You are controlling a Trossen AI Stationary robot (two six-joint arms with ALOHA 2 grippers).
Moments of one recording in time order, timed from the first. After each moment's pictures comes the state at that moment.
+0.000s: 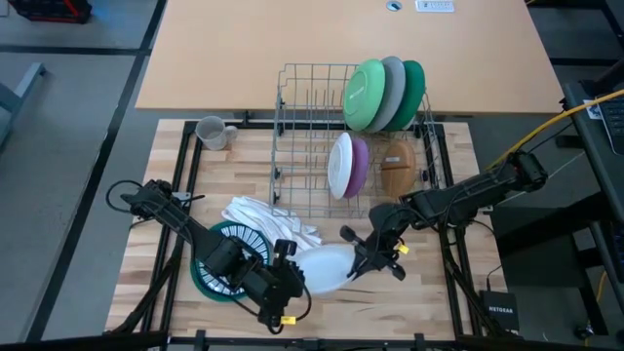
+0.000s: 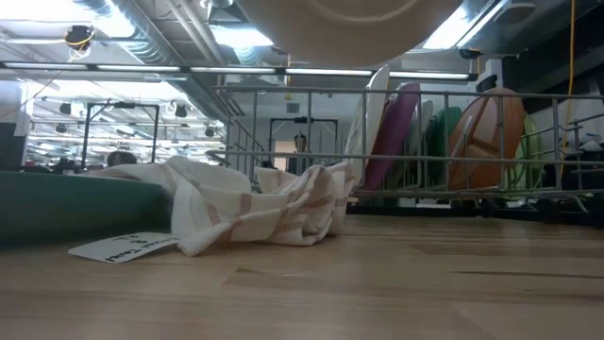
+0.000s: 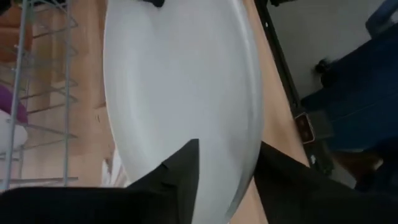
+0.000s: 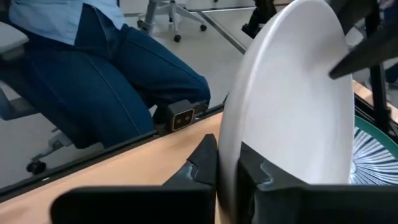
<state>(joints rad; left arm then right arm) -0.59 1.90 1.98 -1.02 -0.34 -0.27 0.33 1.35 0.98 -0.11 -0.51 -0.49</state>
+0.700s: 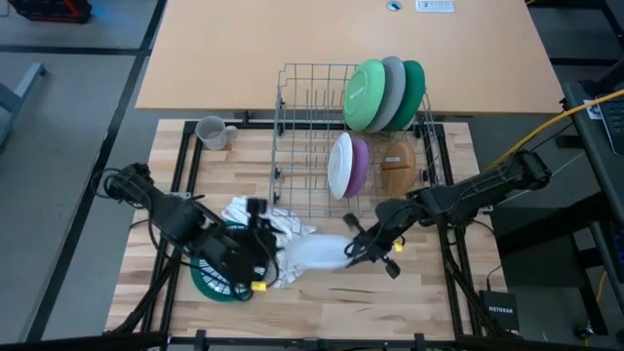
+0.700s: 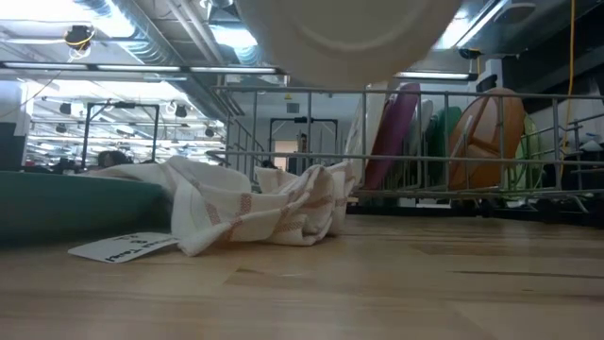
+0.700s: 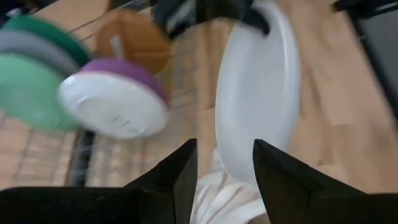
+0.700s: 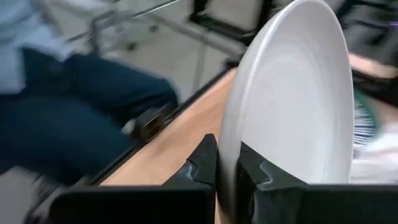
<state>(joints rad) -0.57 1.69 1.98 -1.21 -0.64 -0.19 0.33 1.30 1.02 -0.15 -0.31 -0.20</state>
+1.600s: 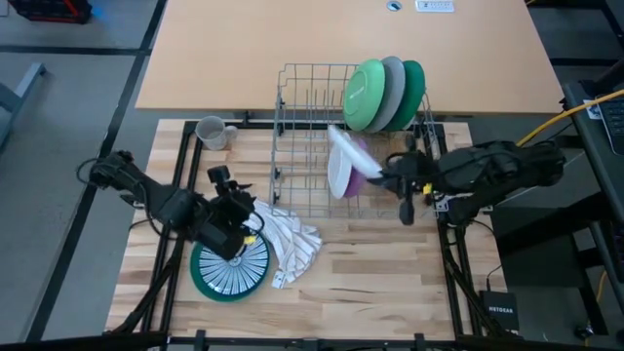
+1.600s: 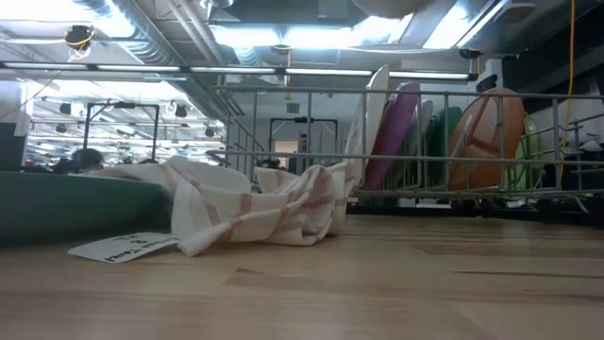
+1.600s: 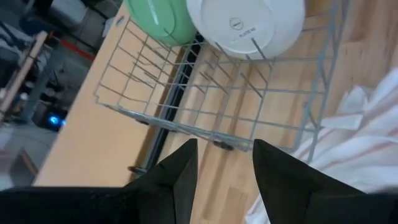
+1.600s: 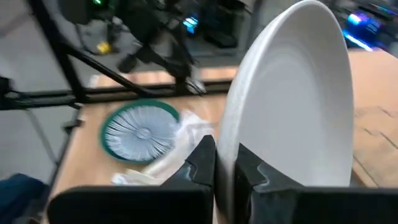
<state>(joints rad) -0.52 1.47 1.59 -1.45 -0.96 -0.56 0.33 1.20 1.63 -0.85 0.44 0.18</state>
